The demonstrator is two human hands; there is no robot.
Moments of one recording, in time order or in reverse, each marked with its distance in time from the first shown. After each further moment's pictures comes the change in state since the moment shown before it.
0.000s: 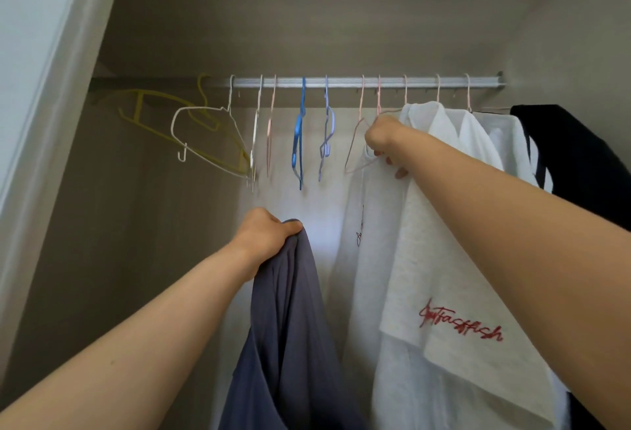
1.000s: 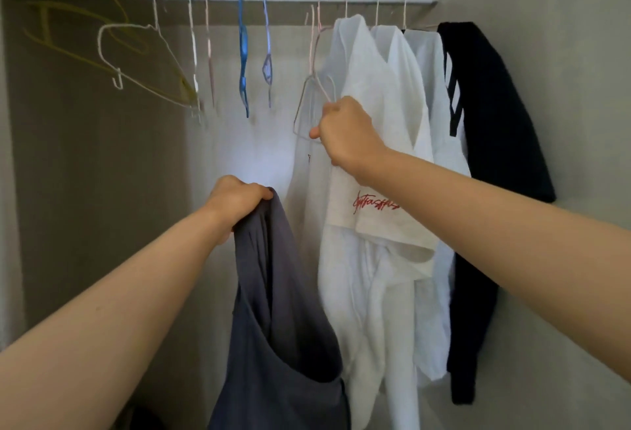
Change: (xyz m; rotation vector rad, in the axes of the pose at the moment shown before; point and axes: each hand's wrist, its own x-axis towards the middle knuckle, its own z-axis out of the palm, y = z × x) left_hand -0.055 -0.026 0.022 -0.018 -0.141 -0.136; right_hand -0.174 0.022 0.017 0.349 0.043 0.026
